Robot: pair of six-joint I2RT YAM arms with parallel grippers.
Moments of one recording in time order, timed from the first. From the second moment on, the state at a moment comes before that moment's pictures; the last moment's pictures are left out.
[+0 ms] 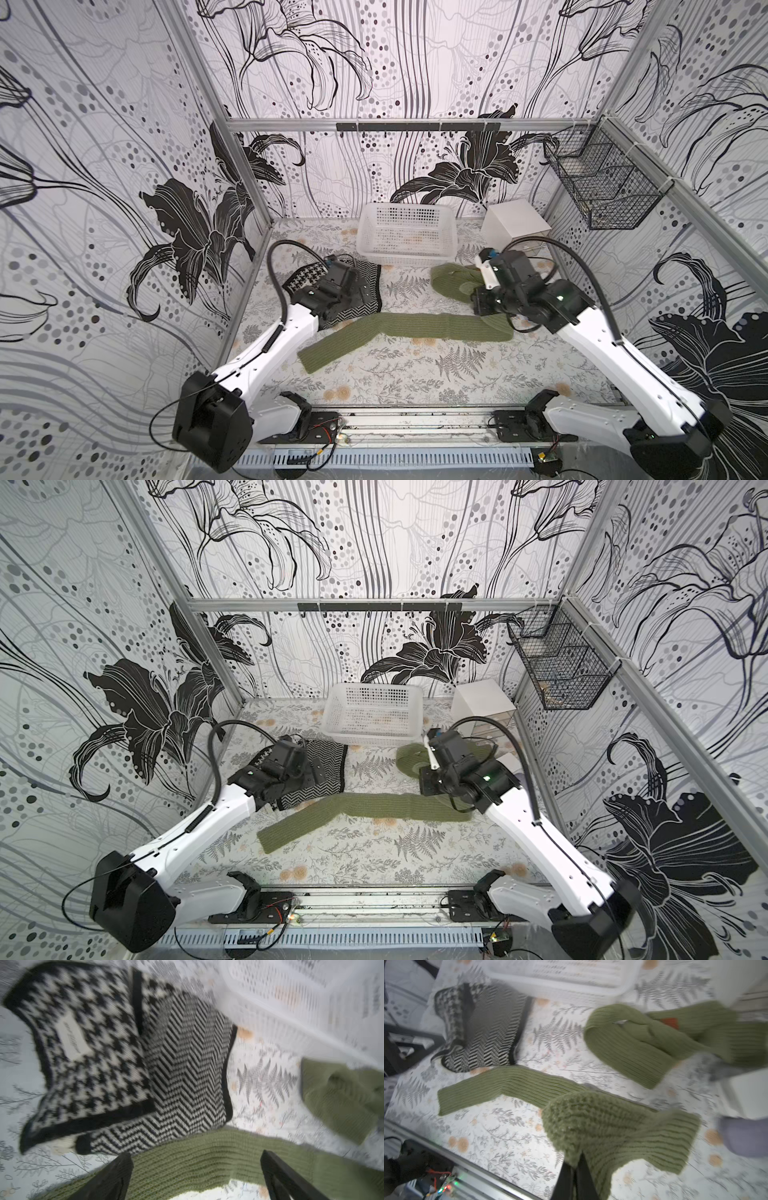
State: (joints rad) left arm -0.33 1.20 0.99 -0.68 -0.19 -0.71; right arm 0.68 1.21 1.23 -0.94 -0.01 0.40
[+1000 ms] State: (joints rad) left arm -0.46 1.32 0.95 -0.69 0.00 -0.75; right arm 0.79 1.29 0.88 -0.76 -0.02 0.62
